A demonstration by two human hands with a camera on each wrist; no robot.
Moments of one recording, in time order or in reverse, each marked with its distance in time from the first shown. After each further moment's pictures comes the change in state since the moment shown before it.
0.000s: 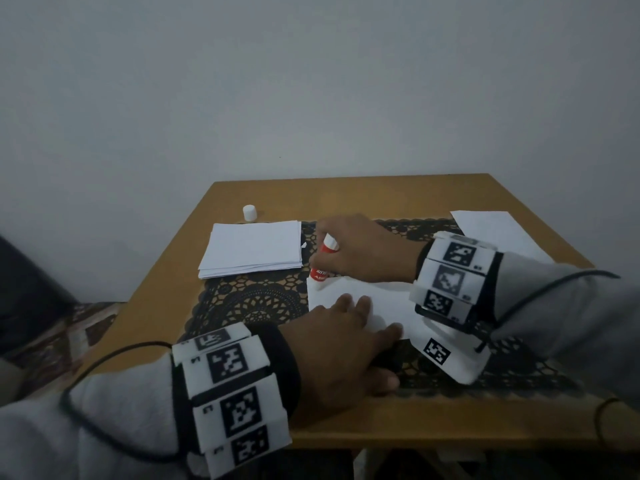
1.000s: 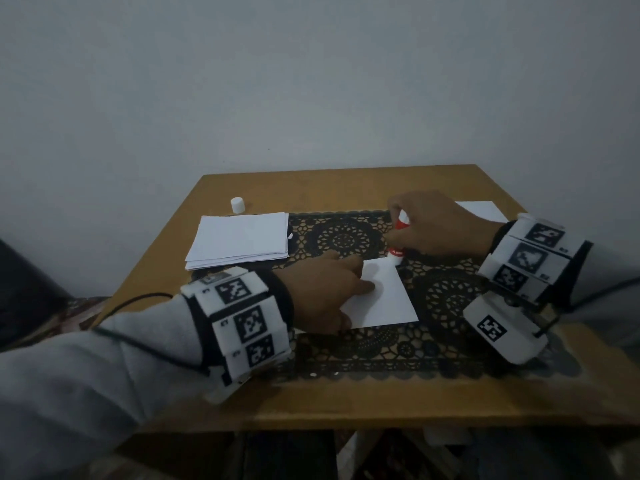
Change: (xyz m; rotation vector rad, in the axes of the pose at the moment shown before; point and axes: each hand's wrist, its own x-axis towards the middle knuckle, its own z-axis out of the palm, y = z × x) left_hand 0.032 -0.021 -0.025 0.153 0.141 0.037; right_hand -0.049 0.071 -0.046 -0.191 0.110 0.244
